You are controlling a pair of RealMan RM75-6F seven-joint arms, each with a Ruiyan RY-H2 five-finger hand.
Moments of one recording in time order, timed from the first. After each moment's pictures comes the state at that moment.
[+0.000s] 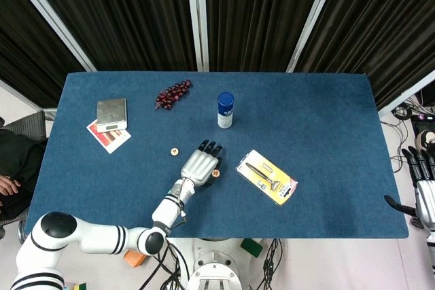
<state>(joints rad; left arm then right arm) -0.94 -1.89 -0.17 -1.43 0.78 1.01 0.79 0.04 -1.09 0.08 -1.50 -1.51 1.53 0.10</state>
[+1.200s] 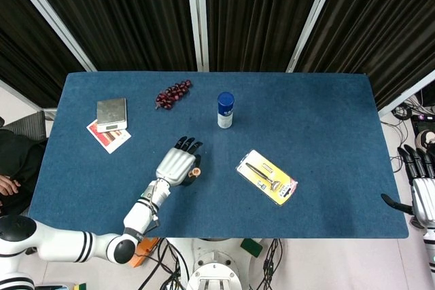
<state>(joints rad) -0.82 -1.66 -0.11 -1.69 0.87 1.11 0.70 0.05 -1.10 0.08 -1.50 -1.51 1.52 0.10</state>
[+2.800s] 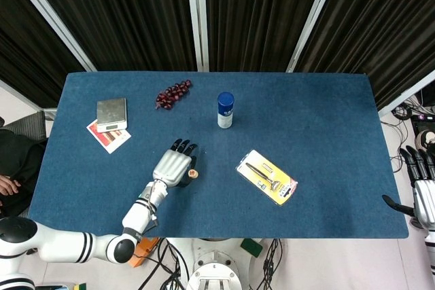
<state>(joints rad) -0.81 -1.68 -0.10 -1.66 0.84 1.09 0.72 0.04 -1.09 0.08 -1.51 -1.52 1.54 0.09</state>
